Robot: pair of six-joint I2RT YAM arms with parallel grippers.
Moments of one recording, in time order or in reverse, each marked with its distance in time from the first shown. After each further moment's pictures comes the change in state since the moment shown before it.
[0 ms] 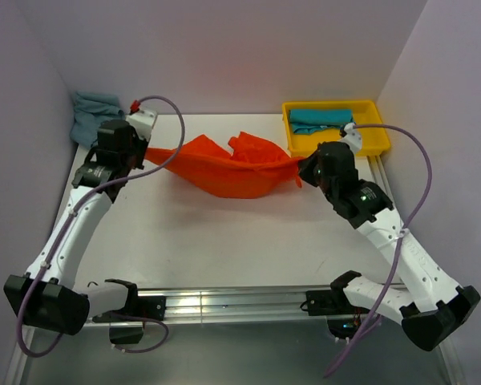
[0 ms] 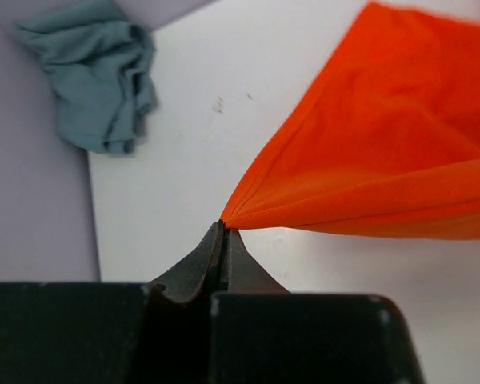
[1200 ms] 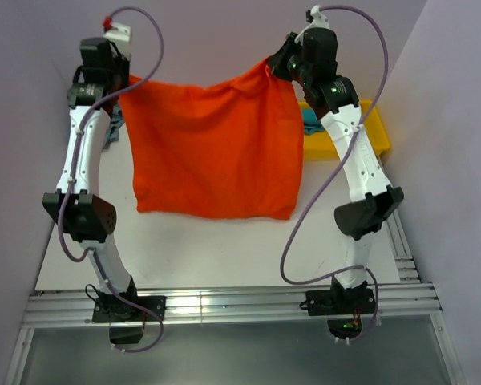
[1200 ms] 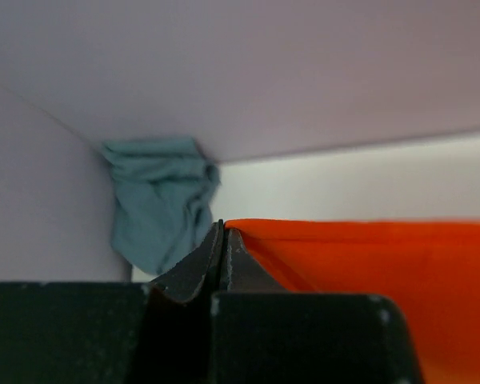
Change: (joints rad) left arm 0.153 0.631 0.912 -0.128 0.058 -0.070; right arm -0.145 0.839 1.173 0.009 -0.375 -0.320
